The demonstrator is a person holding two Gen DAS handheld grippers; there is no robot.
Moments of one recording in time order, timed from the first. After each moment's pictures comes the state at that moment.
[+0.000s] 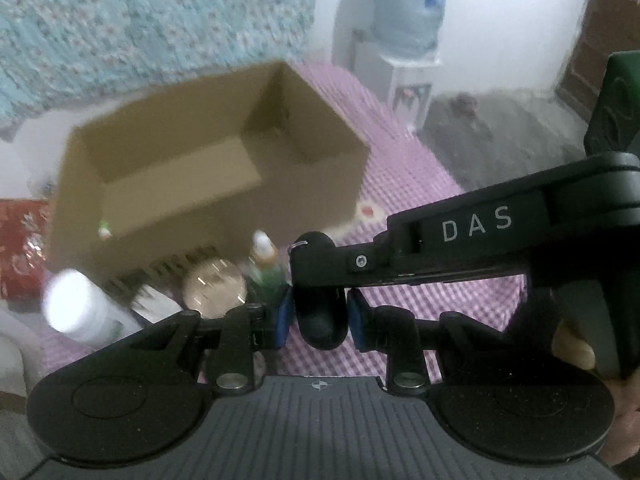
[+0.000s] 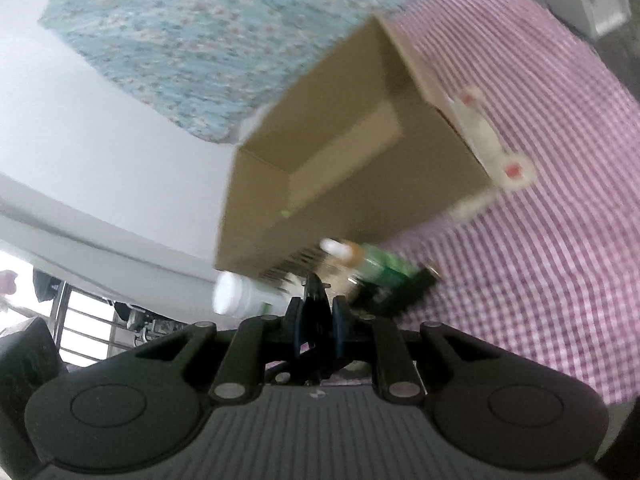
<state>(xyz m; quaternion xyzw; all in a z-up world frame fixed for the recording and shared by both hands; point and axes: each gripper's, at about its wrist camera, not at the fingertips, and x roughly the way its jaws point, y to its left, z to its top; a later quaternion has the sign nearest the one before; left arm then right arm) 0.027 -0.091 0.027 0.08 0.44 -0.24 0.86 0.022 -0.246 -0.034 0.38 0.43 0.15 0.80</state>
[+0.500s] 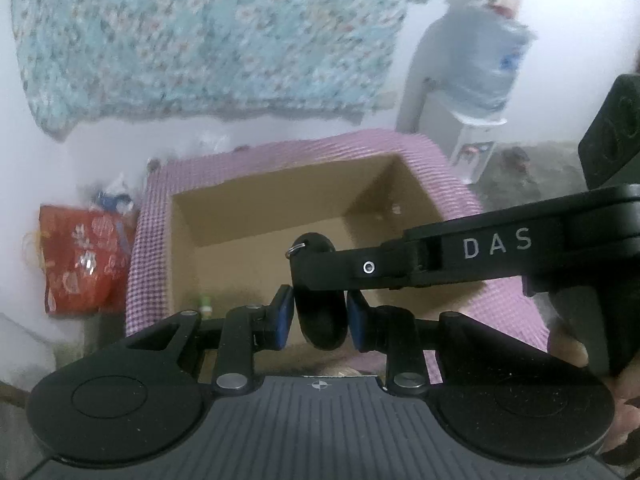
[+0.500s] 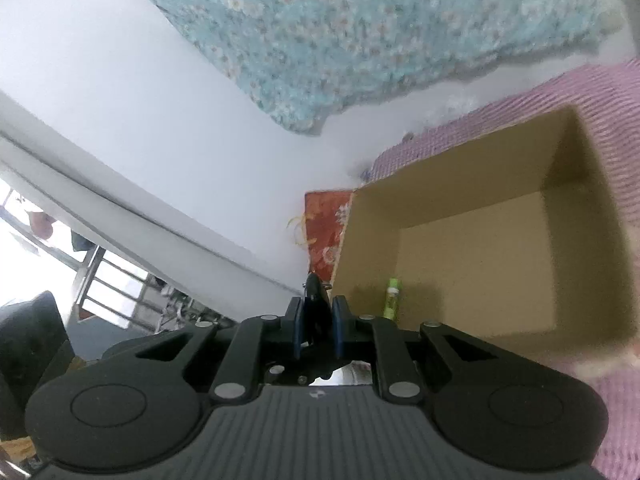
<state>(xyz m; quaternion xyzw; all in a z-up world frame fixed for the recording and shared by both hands) 0.139 -0.036 0.085 0.04 0.45 -0.17 0.88 0.166 -0.193 0.040 0.32 0.43 0.27 0.80</state>
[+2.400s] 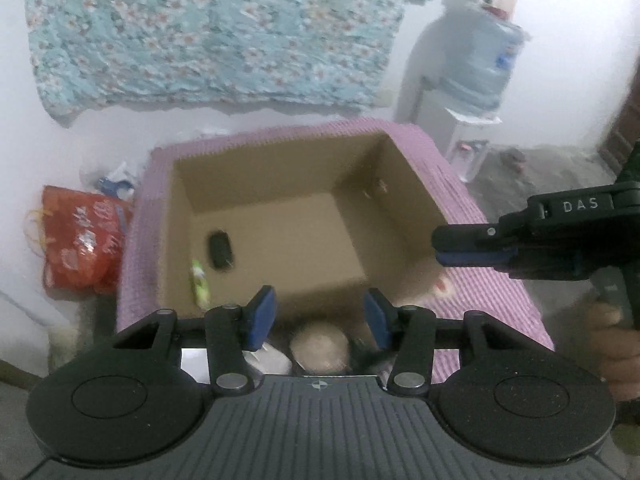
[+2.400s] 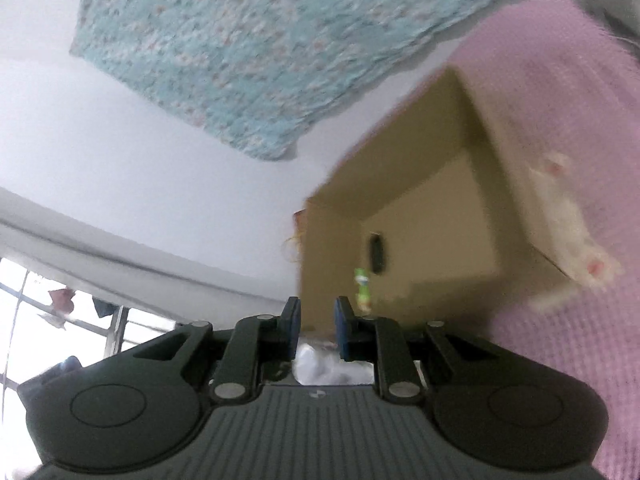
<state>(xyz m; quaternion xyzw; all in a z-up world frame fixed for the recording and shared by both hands) 0.064 -0.041 0.074 0.03 0.43 -0.18 0.88 0.096 -0.259 -0.014 0.44 0.41 0.20 0.77</state>
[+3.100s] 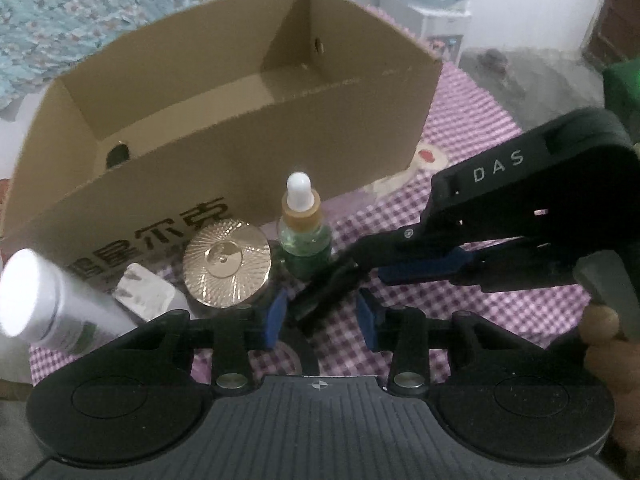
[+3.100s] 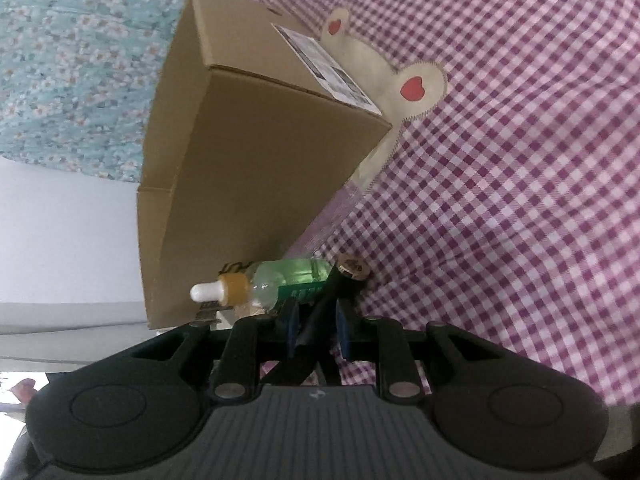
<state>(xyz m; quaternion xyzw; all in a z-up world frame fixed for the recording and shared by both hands) 0.070 -0.108 -0.060 0.12 0.49 -0.21 0.84 0.062 -0.256 -0.163 0.52 0.49 0.05 0.70</state>
